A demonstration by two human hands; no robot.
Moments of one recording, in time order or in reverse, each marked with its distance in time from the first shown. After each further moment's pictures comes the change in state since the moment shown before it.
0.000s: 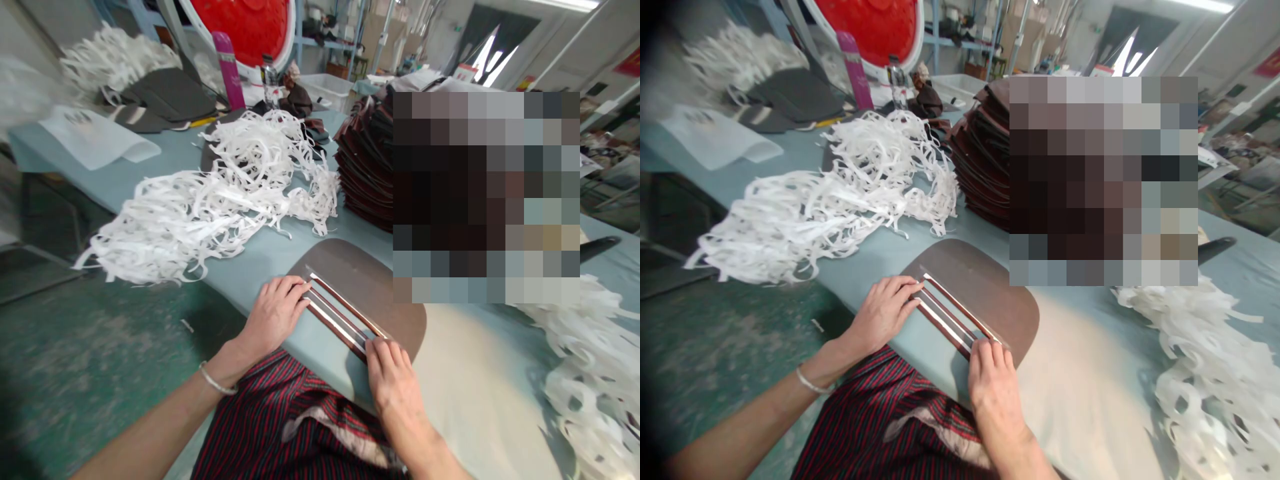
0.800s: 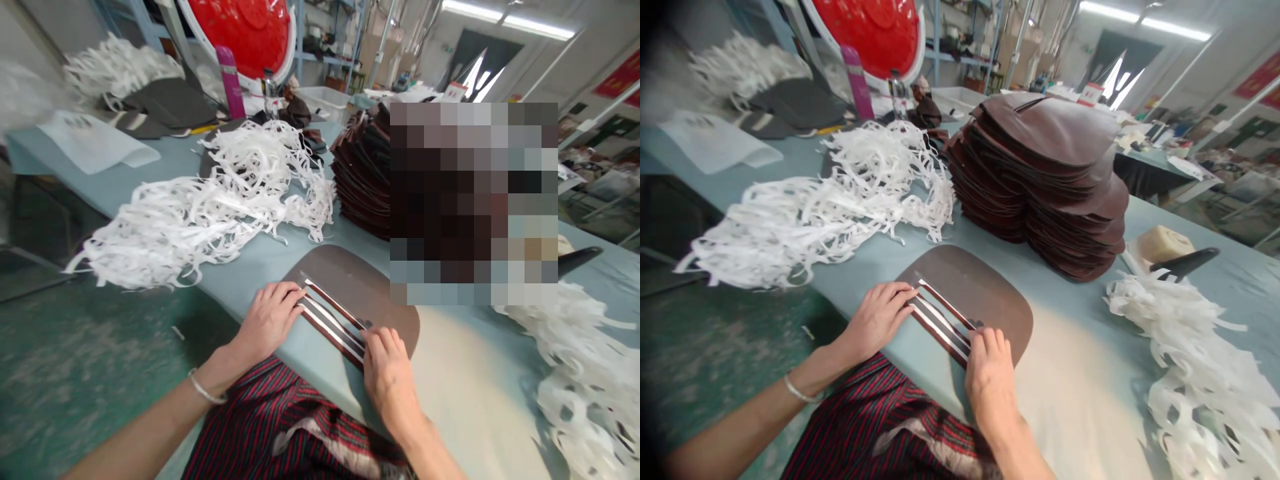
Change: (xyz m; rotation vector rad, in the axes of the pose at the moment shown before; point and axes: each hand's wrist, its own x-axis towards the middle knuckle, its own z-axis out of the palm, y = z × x) left_hand 0.001 -0.001 0.002 -0.004 -0.005 0.019; right_hand 0.025 0.009 0.001 0.268 0.063 0.205
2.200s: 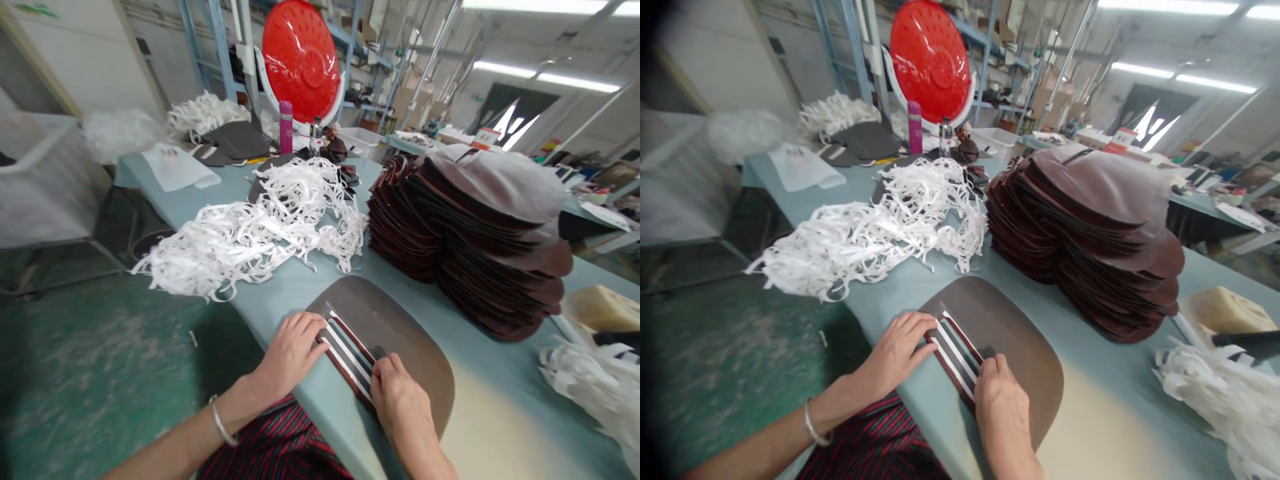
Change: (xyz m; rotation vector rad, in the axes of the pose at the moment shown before) left_hand 0.002 0.005 -0.008 -0.147 0.025 -0.106; right_hand 0.056 -0.015 0.002 -0.179 -0.352 0.172
